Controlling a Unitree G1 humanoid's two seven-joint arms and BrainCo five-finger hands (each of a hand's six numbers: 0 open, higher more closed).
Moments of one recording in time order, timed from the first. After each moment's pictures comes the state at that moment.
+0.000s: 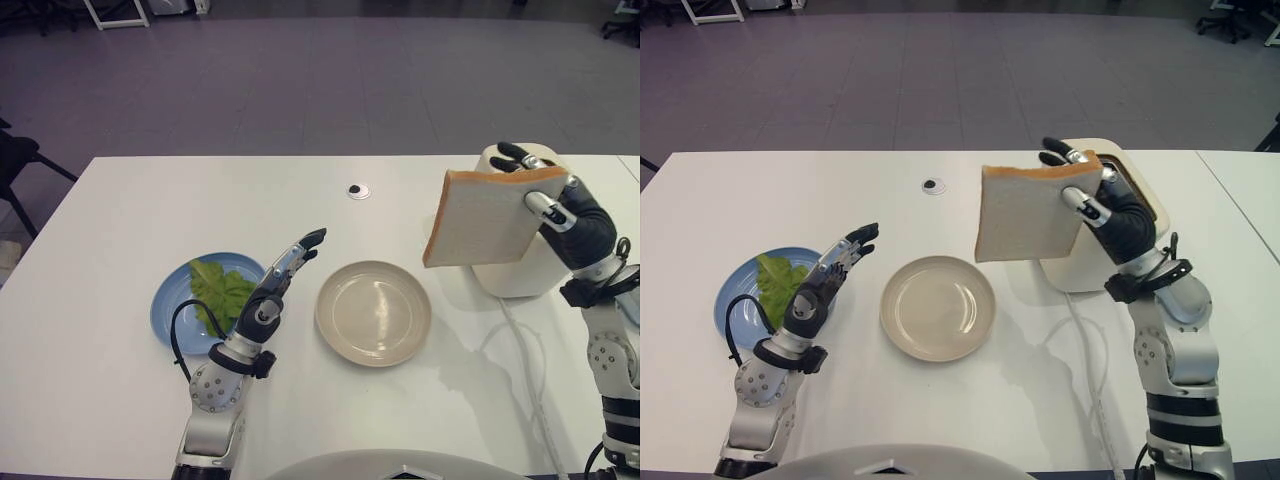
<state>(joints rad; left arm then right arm) 0.26 0.22 -0.09 -0.27 -0.09 -0.46 -0.33 -0.04 -0.58 -0.12 -0.29 0.61 0.00 0.53</state>
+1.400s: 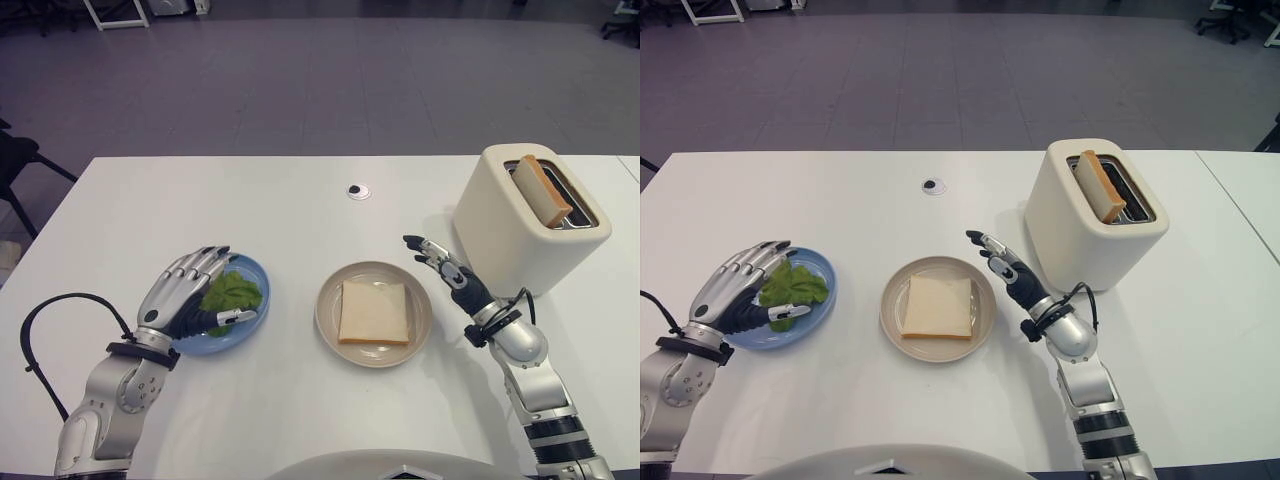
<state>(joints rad) 0.32 0.59 0.24 -0.16 0.82 -0.35 -0.03 0.02 -0.35 0.14 -0.04 0.01 -0.21 0.36</state>
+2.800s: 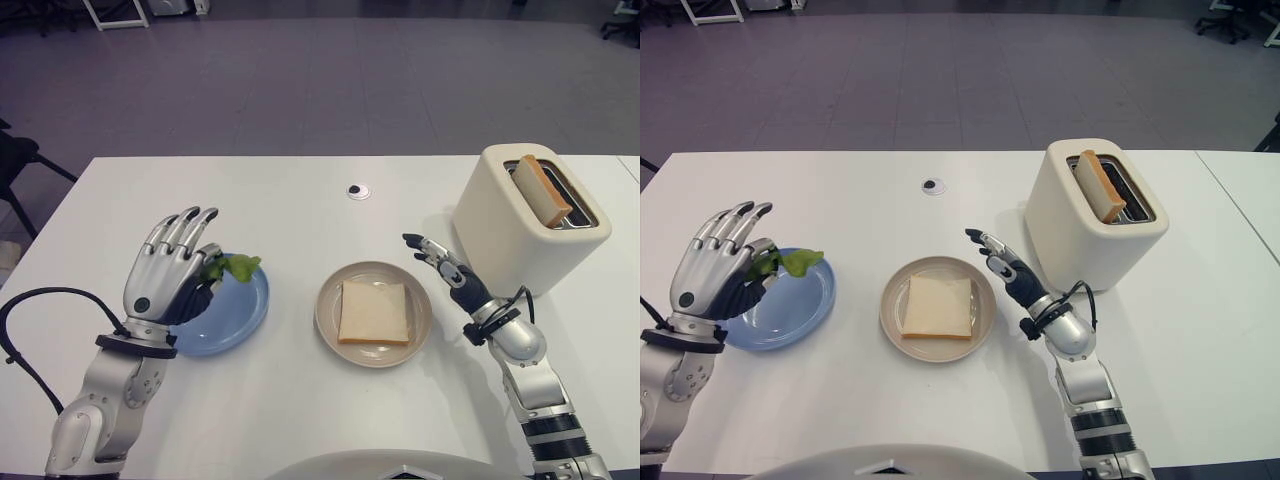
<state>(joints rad) 0.31 0.63 0.17 -0.42 0.88 -0.22 0.22 0.01 -0.33 0.13 -0.04 -0.01 -0.22 0.37</state>
